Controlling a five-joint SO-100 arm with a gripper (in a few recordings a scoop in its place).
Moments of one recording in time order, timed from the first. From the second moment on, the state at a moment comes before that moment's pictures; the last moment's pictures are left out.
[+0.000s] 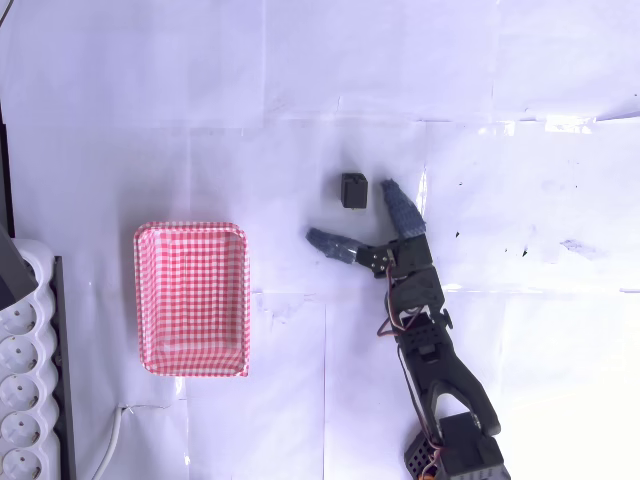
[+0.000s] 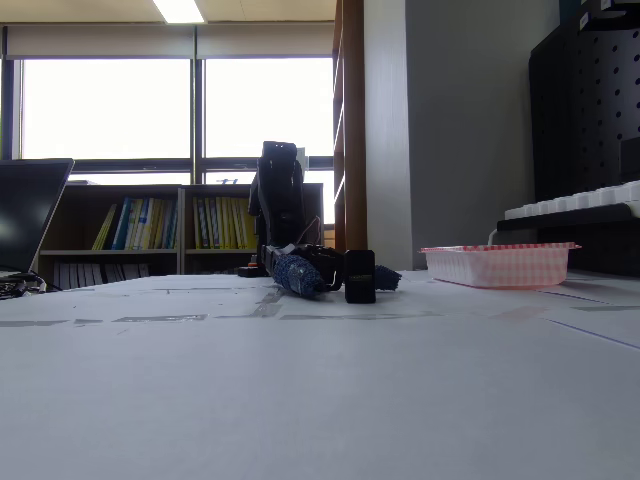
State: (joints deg) arm -18.7 139.2 70.7 -61.9 1.5
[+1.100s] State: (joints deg) arm -19.5 143.4 84.2 -51.3 -3.1
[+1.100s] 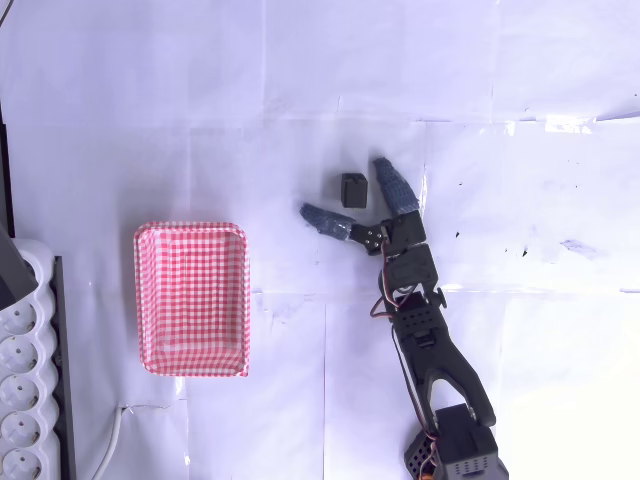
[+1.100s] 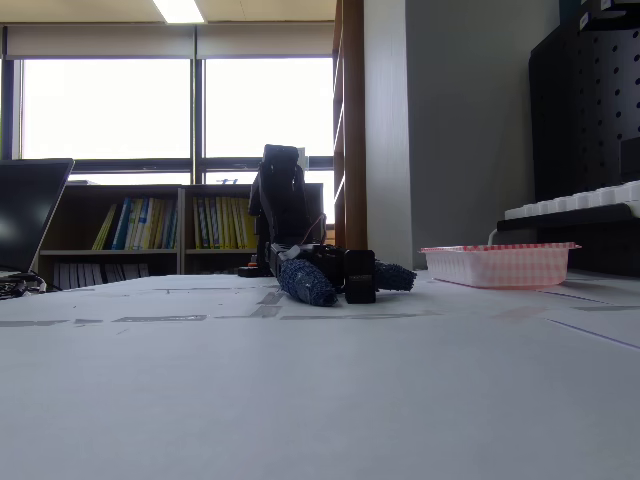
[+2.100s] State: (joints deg) arm -21.3 146.0 86.4 -54.5 -4.1
